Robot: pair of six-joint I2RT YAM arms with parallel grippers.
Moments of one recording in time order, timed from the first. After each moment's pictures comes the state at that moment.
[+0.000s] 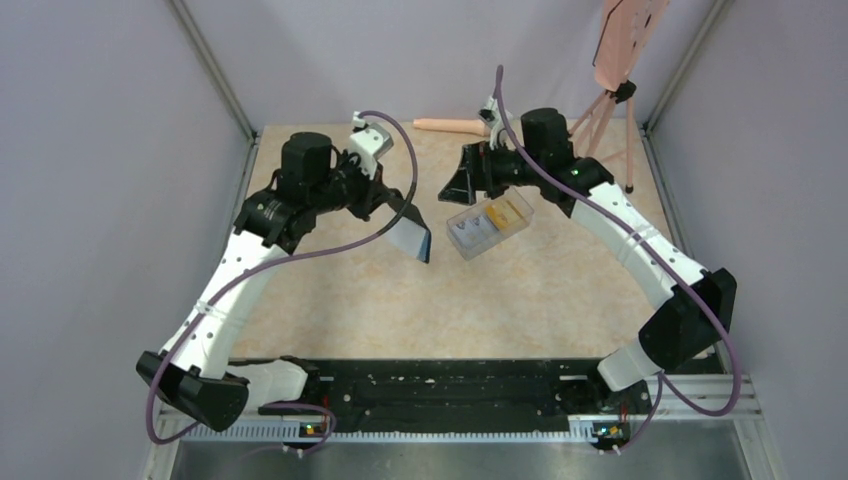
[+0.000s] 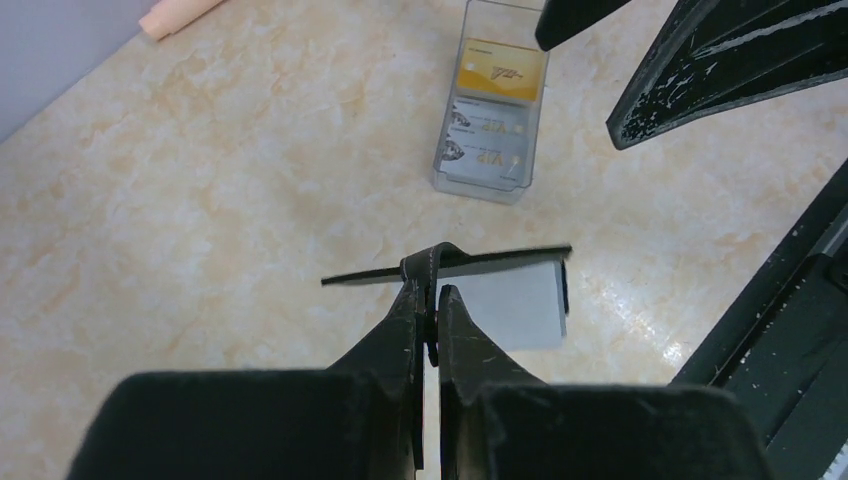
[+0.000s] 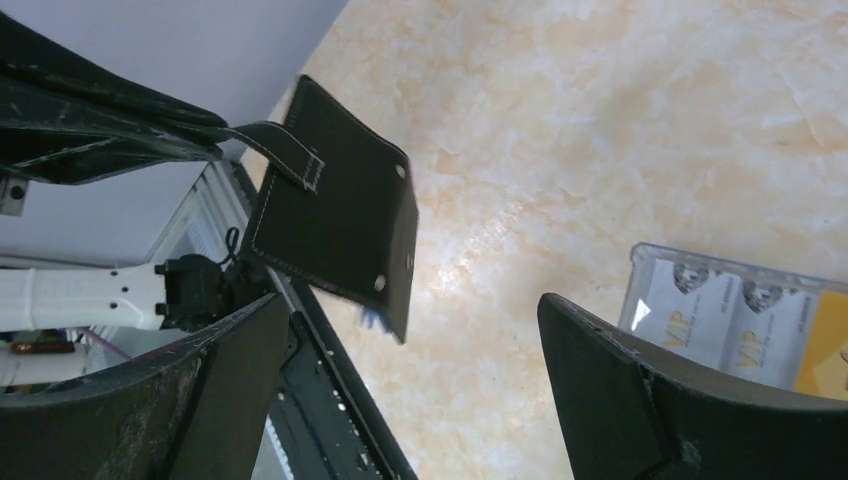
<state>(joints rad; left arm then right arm) -0.42 1.22 1.42 -0.68 0.34 0.17 0.50 1.51 1.49 -0.47 -0.57 0.30</state>
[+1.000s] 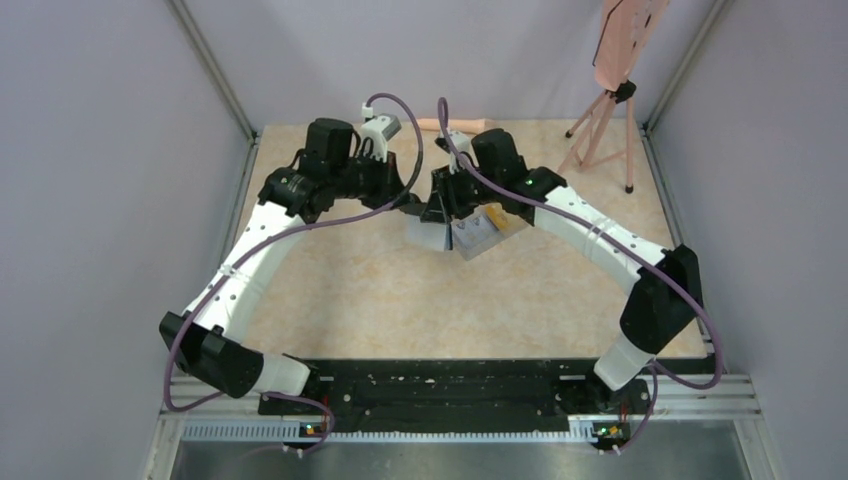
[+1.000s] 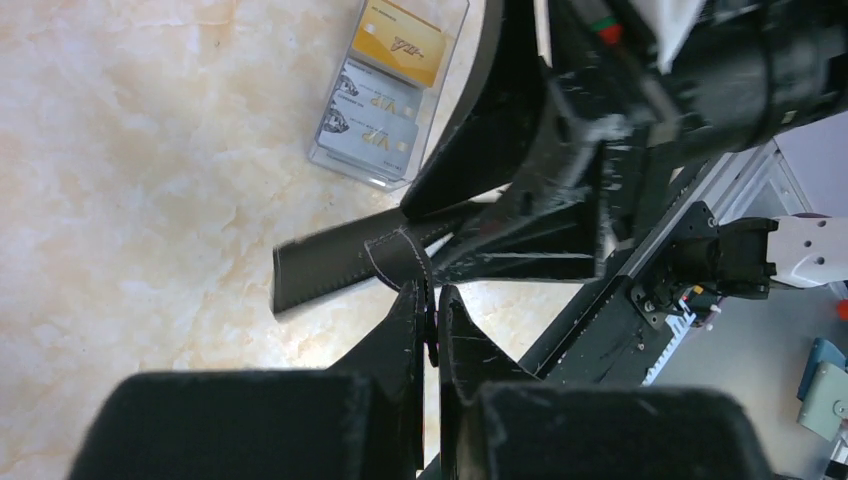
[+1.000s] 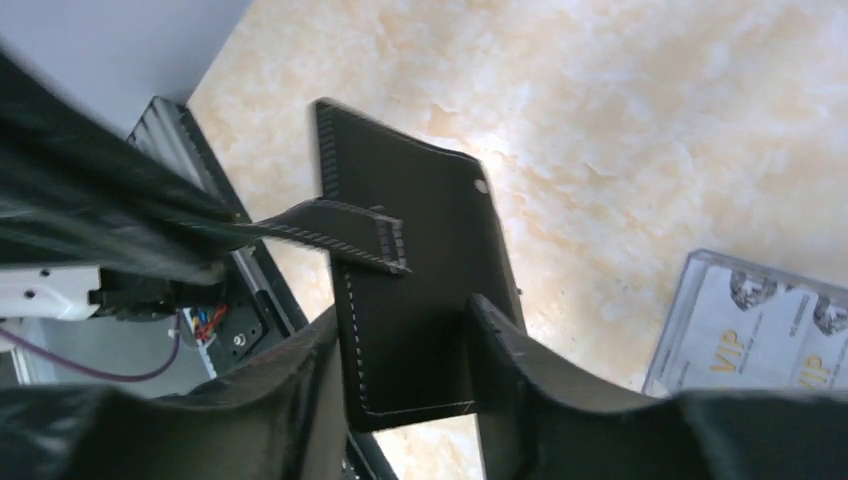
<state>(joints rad) -0.42 1.39 1.52 -0.74 0.48 -0.17 0.66 1.63 1.49 -0.44 -0.49 0.26</state>
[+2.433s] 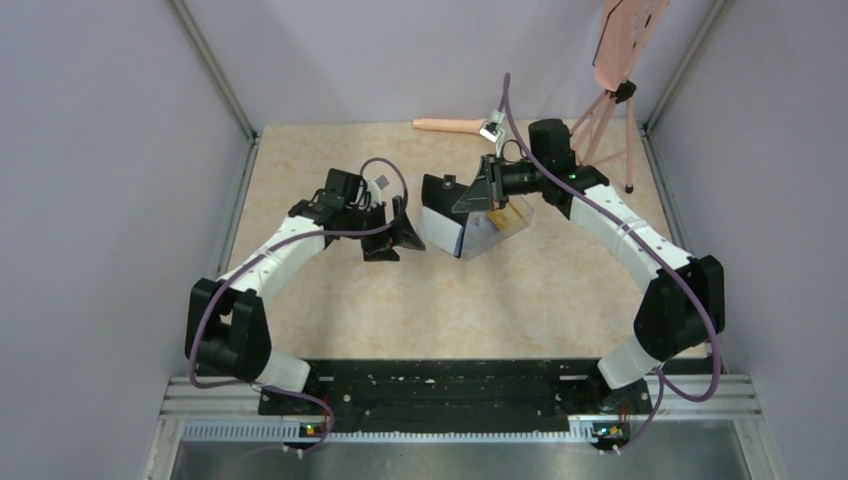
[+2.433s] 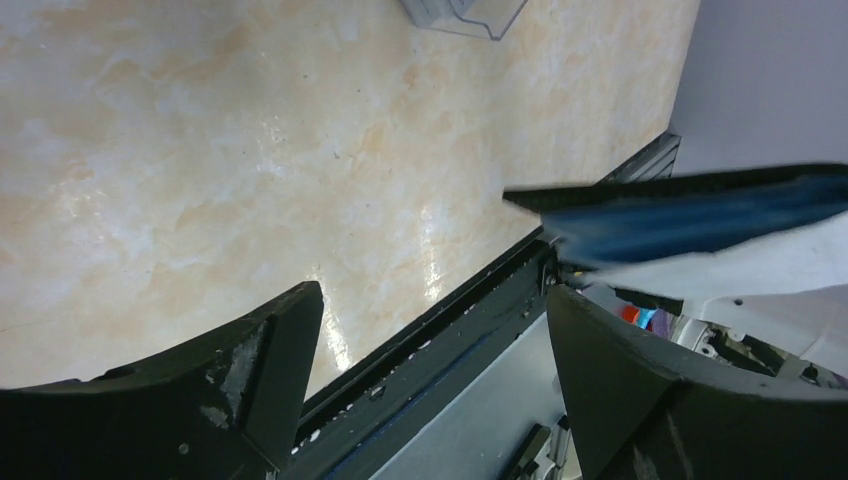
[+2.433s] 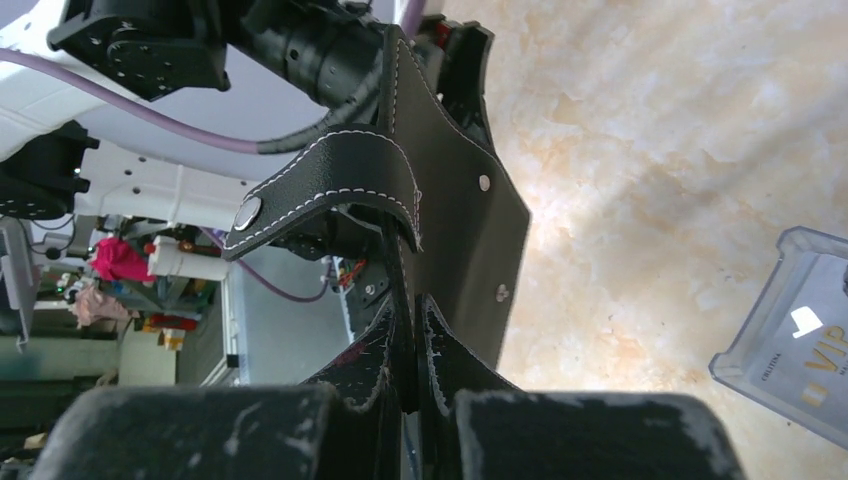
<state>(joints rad) -0.30 1.45 1.08 -0.56 0.63 -0.56 0.41 1.56 1.35 -0.32 -0.98 0.37</state>
